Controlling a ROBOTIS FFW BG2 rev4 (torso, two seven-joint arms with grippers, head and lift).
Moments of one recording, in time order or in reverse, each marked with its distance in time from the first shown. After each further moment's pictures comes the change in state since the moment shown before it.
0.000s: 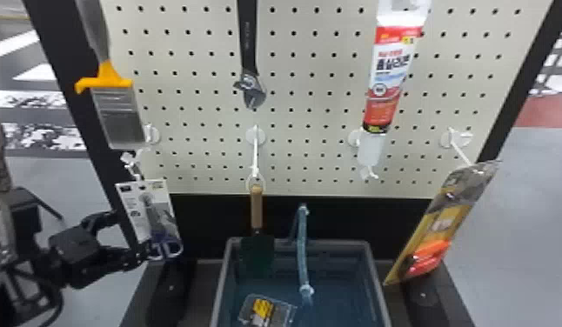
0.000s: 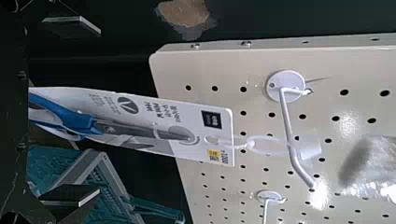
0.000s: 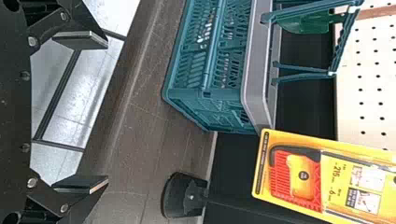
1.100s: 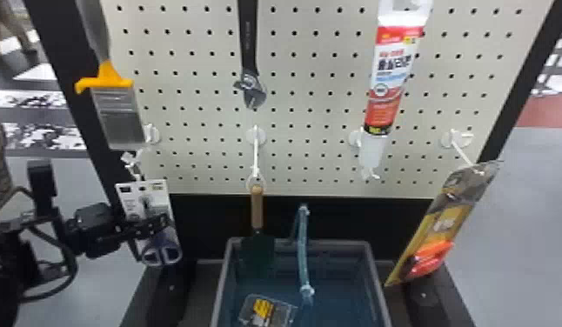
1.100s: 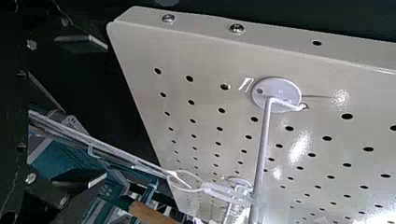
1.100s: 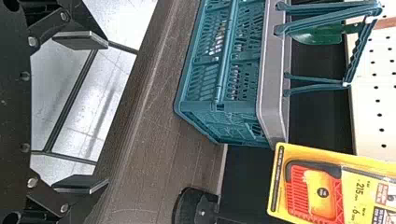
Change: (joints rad) left arm -0.208 0.120 -0.120 0.225 0.202 0.088 -0.149; right arm -0.018 0.000 -0.001 0.039 0.008 0.003 0.037
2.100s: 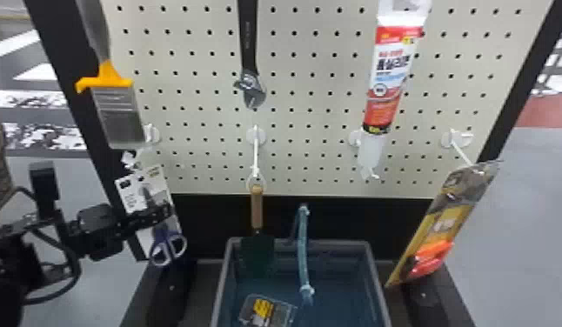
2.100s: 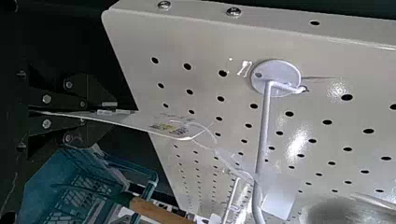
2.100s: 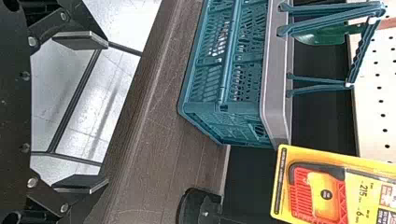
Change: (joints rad) left arm 0.019 -0.008 -0.007 -0.016 -0.003 -0.038 0.015; right arm 0.006 0.000 0.000 0.003 0.000 0.000 0.000
